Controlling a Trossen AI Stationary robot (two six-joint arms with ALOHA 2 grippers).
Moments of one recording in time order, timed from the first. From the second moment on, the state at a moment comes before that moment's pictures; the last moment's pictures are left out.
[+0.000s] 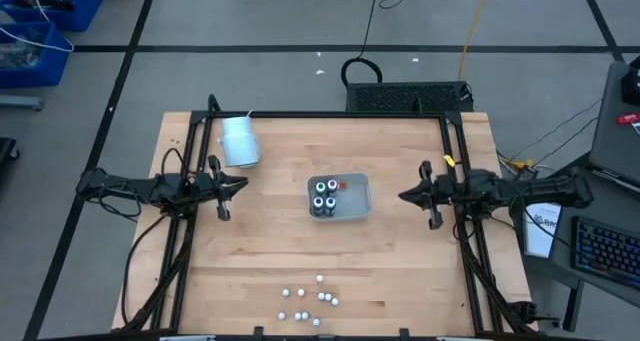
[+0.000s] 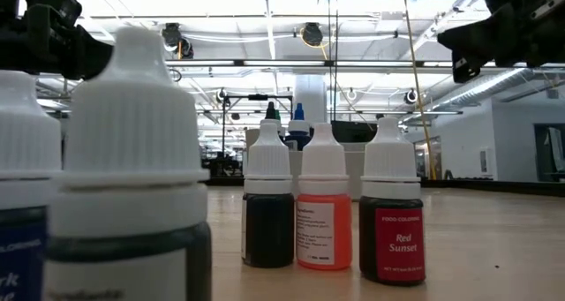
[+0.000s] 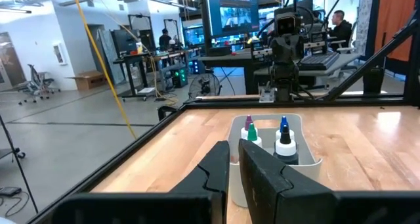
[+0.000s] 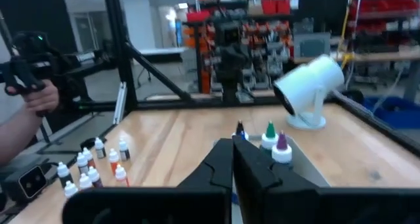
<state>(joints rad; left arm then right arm) -0.18 0.07 0.01 0.13 -0.42 0.13 0.04 0.23 0.08 0.20 -0.03 0.07</state>
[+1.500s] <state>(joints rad) -0.57 1.42 1.07 -0.59 -0.31 -0.24 0.03 0.21 0.02 0.32 -0.10 0.02</state>
